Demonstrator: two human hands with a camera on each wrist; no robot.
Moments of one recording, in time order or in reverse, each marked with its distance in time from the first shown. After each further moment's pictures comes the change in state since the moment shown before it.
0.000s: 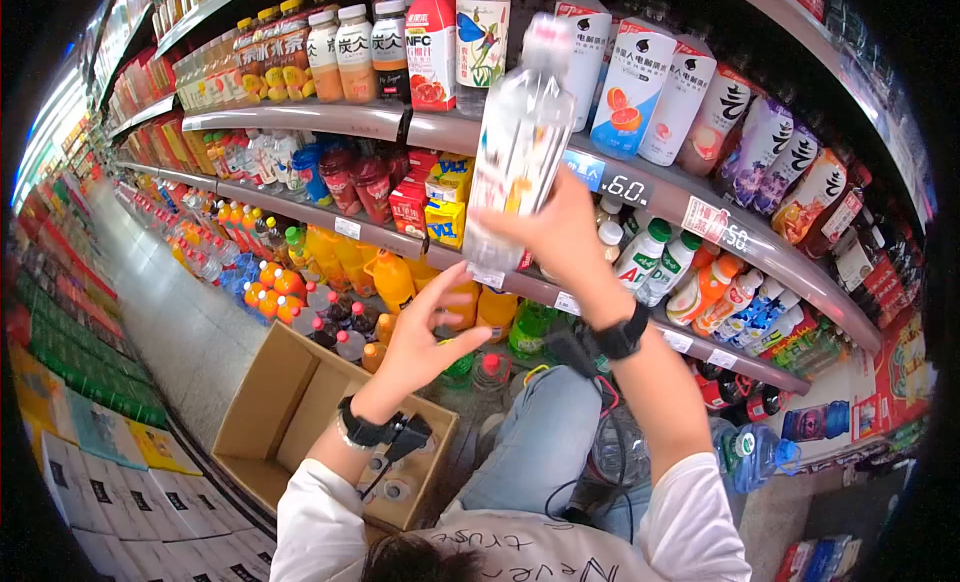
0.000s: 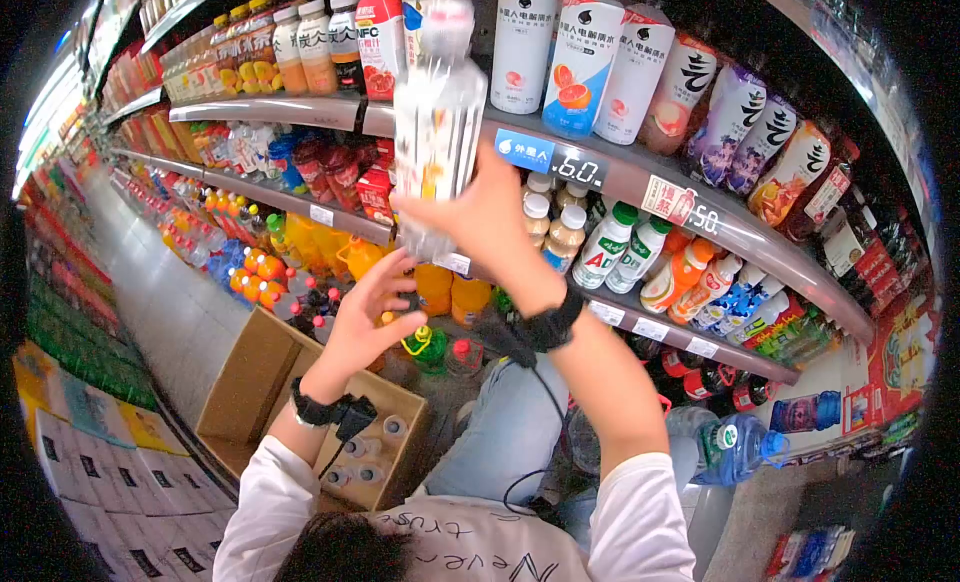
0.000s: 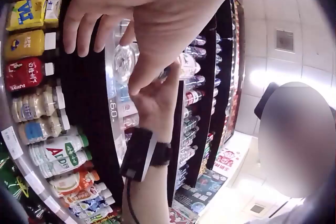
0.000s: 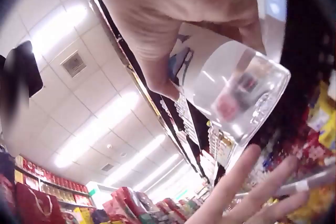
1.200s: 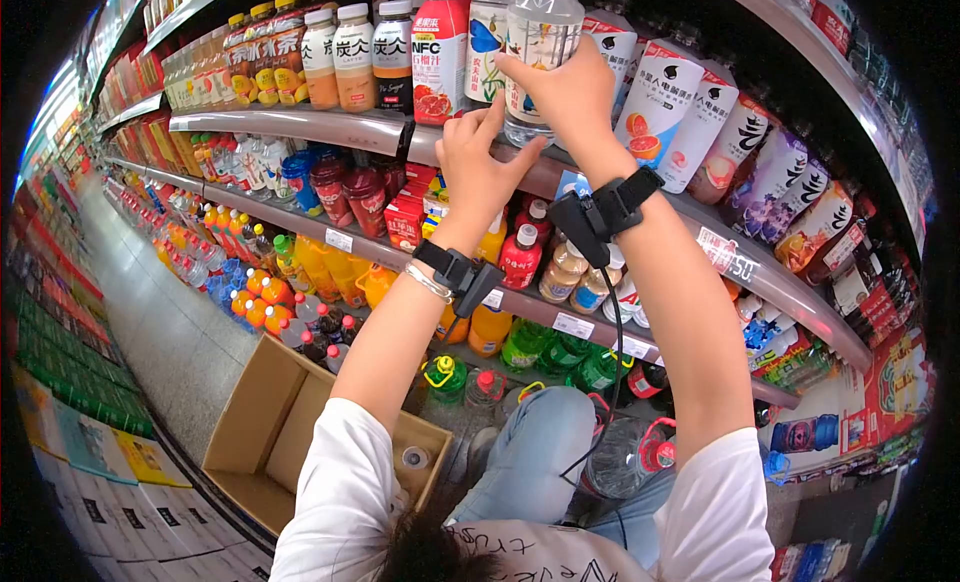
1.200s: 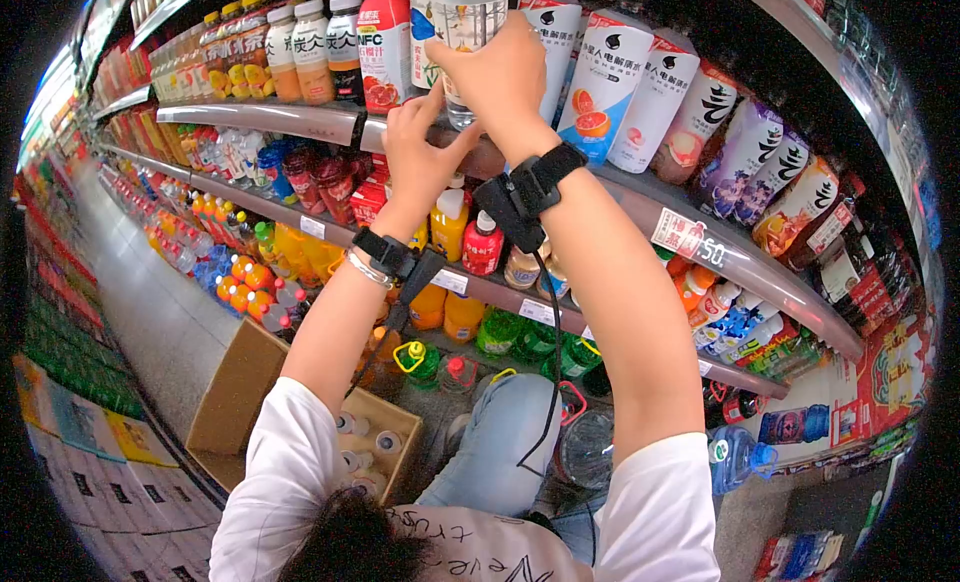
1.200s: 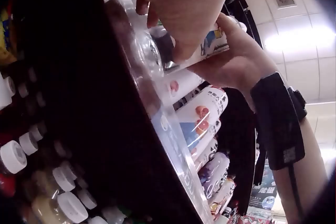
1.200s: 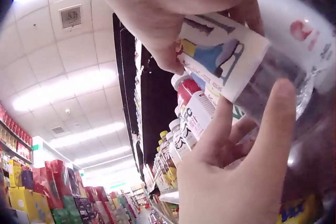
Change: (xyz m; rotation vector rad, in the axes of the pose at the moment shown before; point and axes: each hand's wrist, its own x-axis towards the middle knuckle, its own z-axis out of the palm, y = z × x) left_hand 0.232 0.000 0.015 0.748 0.640 0.684; right_hand 0.160 -0.003 -0.007 -0.561 0.406 -0.304
